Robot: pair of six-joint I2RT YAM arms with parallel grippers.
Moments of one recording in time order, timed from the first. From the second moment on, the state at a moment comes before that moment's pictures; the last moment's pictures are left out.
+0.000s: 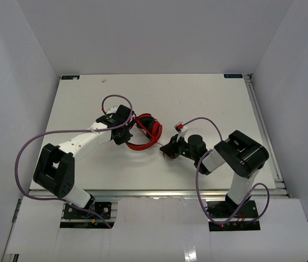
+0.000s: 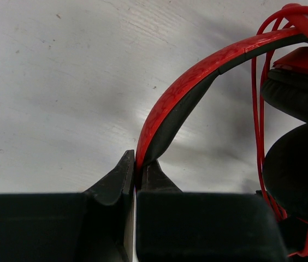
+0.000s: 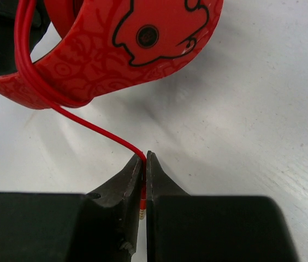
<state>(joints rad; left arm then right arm) -0.53 1.51 1.07 -0.68 -0.30 -0.93 0.68 1.80 0.41 1.12 -0.33 0.39</state>
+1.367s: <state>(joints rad) -0.75 1.29 1.01 -0.47 -0.38 -0.49 0.67 1.90 0.50 1.09 -0.32 0.41</state>
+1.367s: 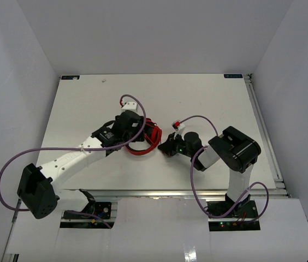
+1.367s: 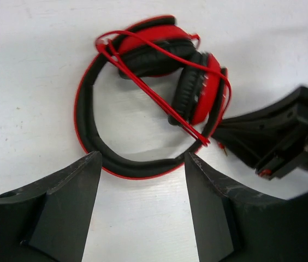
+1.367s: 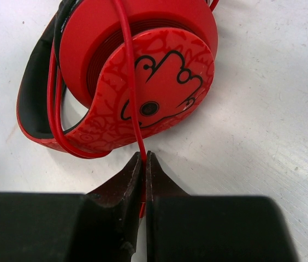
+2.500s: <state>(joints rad) -0.96 1.48 0.77 -0.16 -0.50 -0.06 0.65 1.90 0.49 1.10 -0.34 0.41</state>
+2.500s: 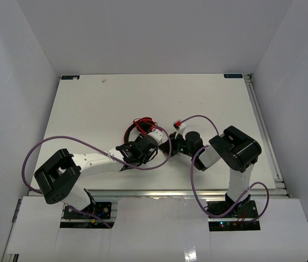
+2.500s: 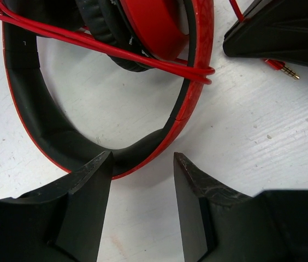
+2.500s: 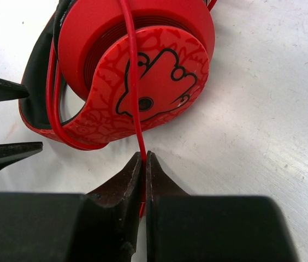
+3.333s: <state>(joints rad) -0.97 1.59 0.83 -0.19 -0.56 -0.03 0.65 1.87 0.46 1.09 -0.34 0.38</state>
